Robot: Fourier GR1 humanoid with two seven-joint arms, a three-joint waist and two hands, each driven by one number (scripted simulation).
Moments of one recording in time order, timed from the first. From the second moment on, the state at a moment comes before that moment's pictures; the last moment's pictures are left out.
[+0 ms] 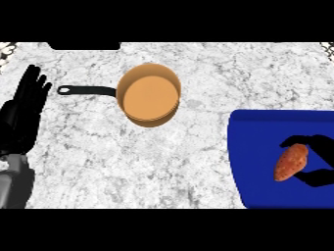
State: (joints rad) left arm -0.21 0.24 0.11 -1.61 0.11 0.14 0.21; right arm -0.15 -0.56 0.03 -1.14 0.67 0.38 -0.30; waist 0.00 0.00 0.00
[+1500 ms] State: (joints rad) left arm -0.28 0.19 0.03 -1.60 0.08 0.09 0.24; right arm -0.61 0.00 0.55 -1.45 0.85 0.01 0.67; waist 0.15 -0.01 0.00
